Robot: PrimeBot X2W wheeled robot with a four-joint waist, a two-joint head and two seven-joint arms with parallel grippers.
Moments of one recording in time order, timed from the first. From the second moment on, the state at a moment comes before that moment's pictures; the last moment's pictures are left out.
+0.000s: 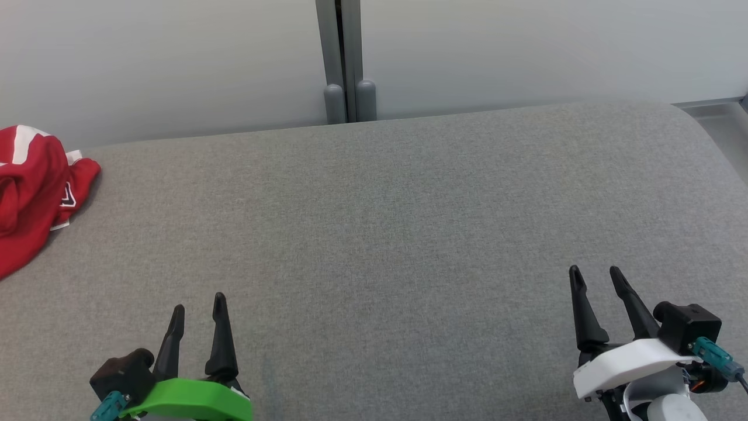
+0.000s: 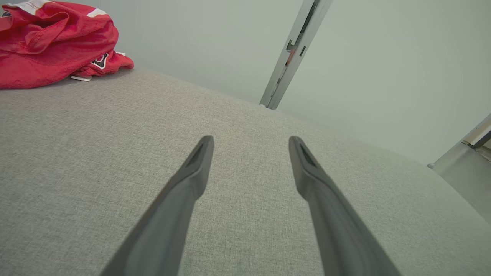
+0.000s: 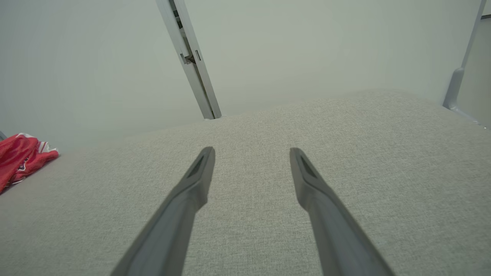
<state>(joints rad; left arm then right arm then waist) 0.03 0.04 -0.08 0.17 -0.48 -0.06 -0.19 -0.03 -0.04 -0.01 0.16 0.31 0.13 -0.18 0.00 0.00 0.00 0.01</state>
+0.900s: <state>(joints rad) 0.04 0.05 -0.09 0.21 -0.31 -0.06 -0.24 -0.02 -0.05 0.00 0.15 0.09 0.13 -0.24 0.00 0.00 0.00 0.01</state>
